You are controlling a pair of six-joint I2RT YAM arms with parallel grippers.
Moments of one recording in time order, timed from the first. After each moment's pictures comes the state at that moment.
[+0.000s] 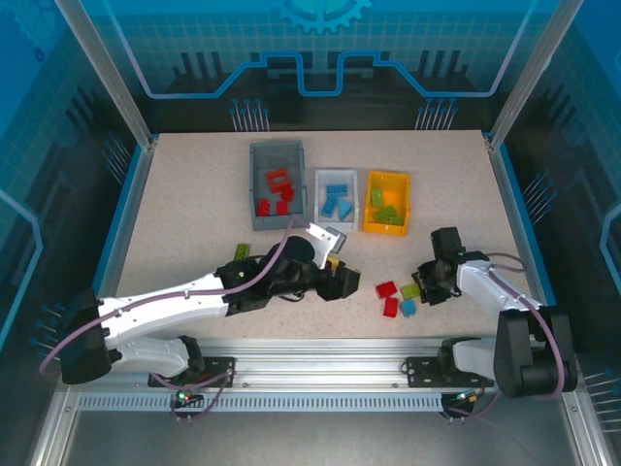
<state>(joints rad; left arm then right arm) -1.06 1.23 0.91 -0.15 0.03 -0.59 0.06 1.23 0.56 -0.66 -0.14 1.36</state>
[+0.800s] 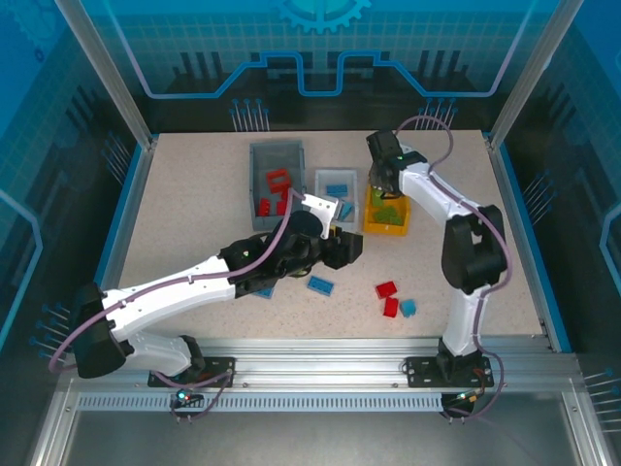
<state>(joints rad) -1.00 1.33 1.13 -0.26 -0.16 -0.59 0.32 1.99 1.65 -0.72 0.34 0.64</state>
